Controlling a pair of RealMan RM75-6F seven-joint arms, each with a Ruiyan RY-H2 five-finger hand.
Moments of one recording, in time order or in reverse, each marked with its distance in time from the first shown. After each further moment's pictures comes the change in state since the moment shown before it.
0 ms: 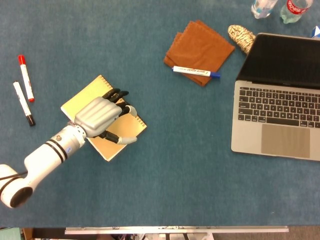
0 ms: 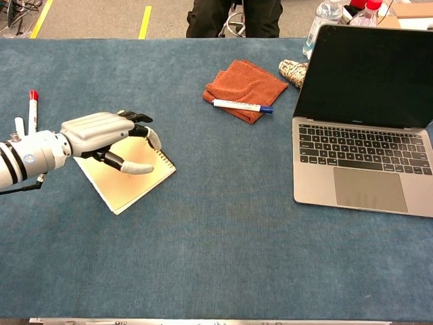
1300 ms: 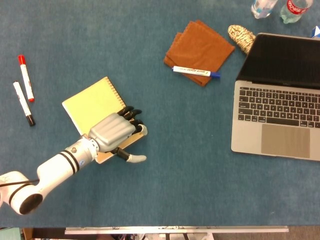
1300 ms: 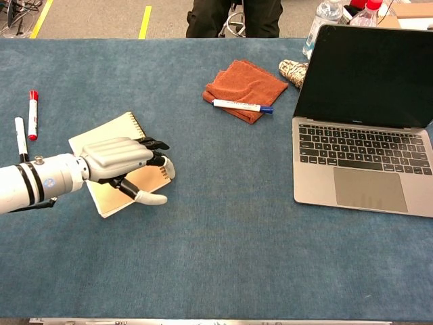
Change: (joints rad) left arm -0.036 -0.033 0.067 -0.064 -0.047 -0.038 0.147; right arm -0.020 -0.006 -0.002 0.027 0.003 0.017 0.031
